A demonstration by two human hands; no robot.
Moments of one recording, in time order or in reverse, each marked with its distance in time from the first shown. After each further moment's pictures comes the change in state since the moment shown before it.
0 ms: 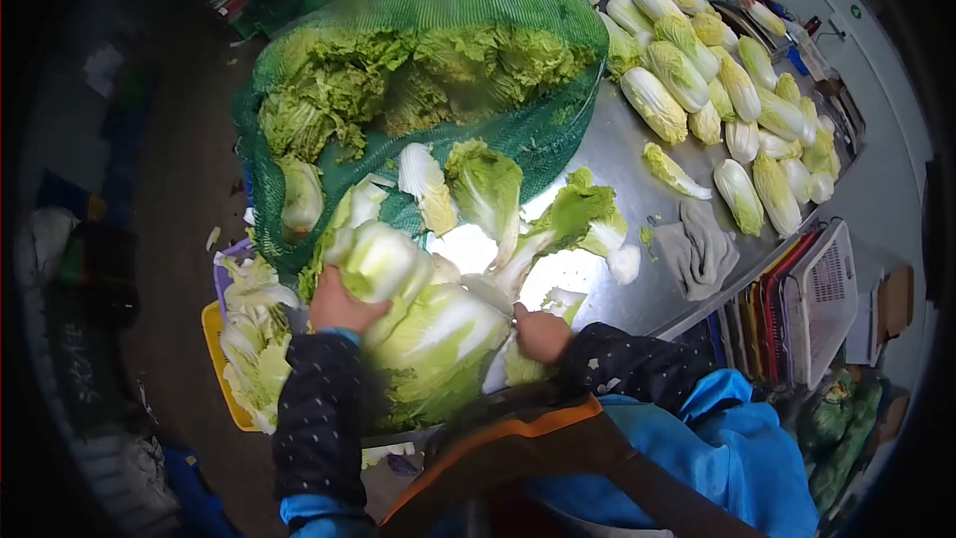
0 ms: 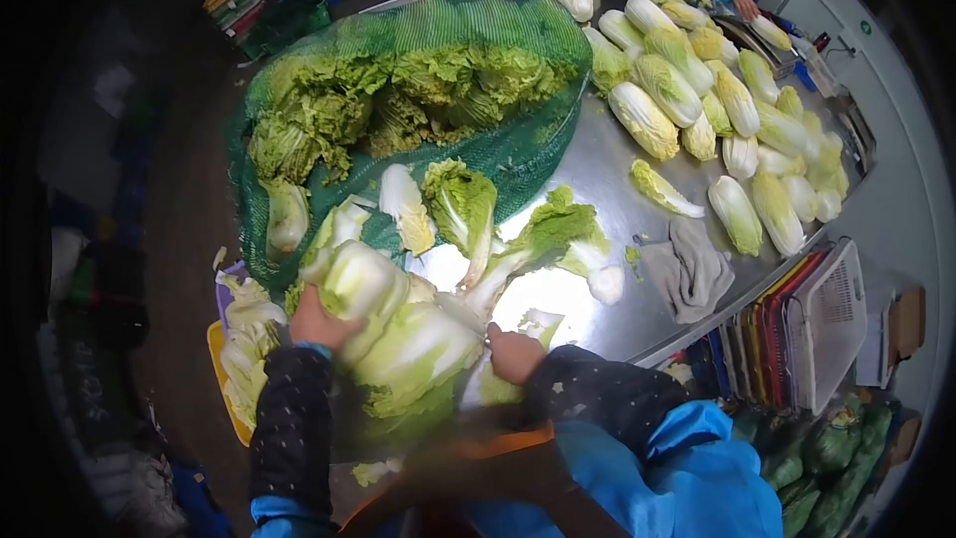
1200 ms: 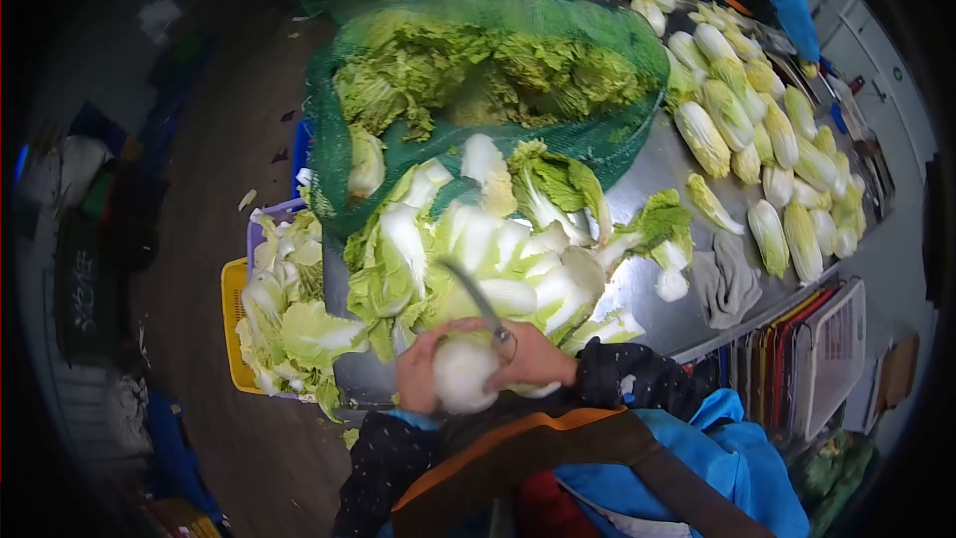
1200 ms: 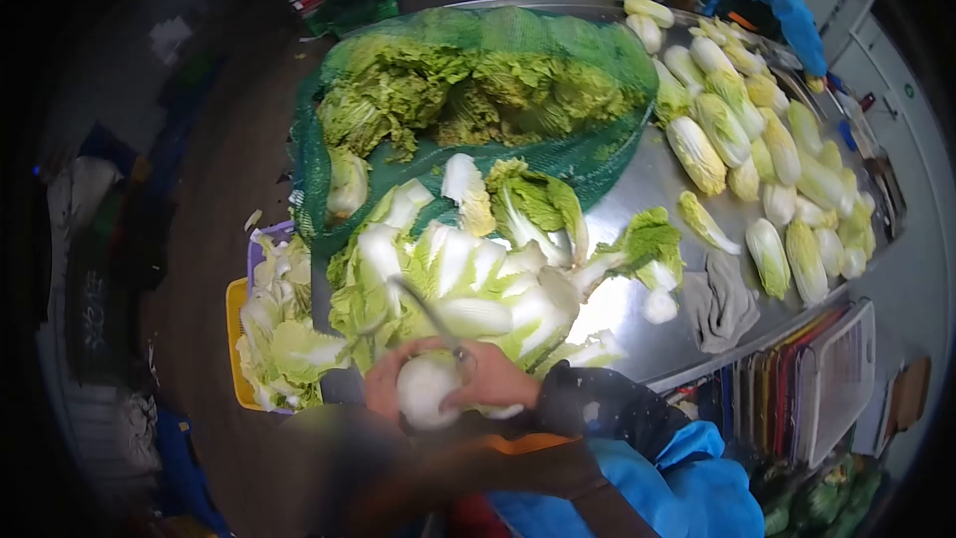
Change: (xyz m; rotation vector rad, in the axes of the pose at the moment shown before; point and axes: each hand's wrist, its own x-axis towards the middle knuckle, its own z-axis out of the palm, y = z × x) left_hand -0.137 0.020 0.032 -0.891 -0.045 -0.101; right_hand -0.025 -0.098 -0.029 1.004 -0.212 -0.510
